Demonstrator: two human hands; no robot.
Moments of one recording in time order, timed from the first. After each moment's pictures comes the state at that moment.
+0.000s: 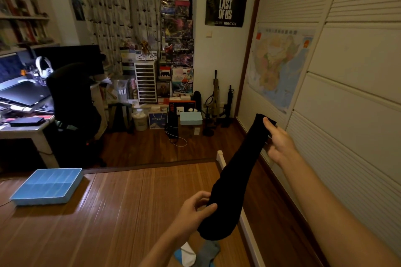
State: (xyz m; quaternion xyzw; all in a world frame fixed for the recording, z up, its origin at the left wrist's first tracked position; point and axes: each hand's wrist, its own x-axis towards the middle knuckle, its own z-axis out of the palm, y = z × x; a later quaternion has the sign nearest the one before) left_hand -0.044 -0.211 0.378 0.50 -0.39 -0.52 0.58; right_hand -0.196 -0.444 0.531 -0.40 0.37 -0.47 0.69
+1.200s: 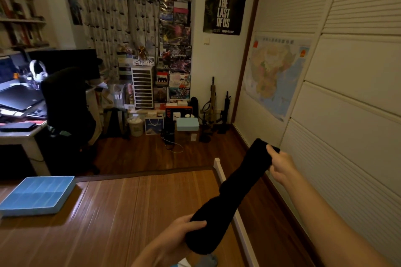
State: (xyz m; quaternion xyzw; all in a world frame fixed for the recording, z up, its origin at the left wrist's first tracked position) left_hand -0.004 -0.211 0.369 0.36 -0.24 -0.74 0.52; right_hand -0.202 -0.492 0.475 -0.41 0.45 -0.43 0.67
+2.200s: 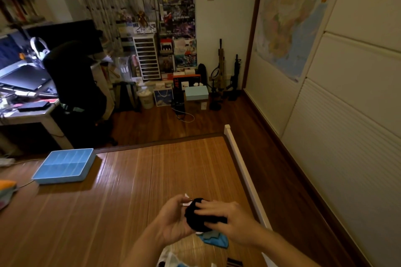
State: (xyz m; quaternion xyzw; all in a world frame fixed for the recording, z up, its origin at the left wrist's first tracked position) left_hand -0.021 -0.177 0.351 0.31 0.10 -0.78 0.53; right_hand -0.201 -0.286 0.352 -0.86 0.15 -0.08 0.48
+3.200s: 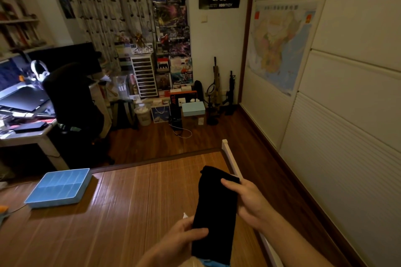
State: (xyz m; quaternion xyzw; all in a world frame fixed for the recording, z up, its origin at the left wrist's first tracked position) left_hand -0.030 -0.171 0.375 0.37 -0.28 -0.71 0.53; right_hand -0.195 -0.322 0.426 -0.40 0.31 -0.23 0.83
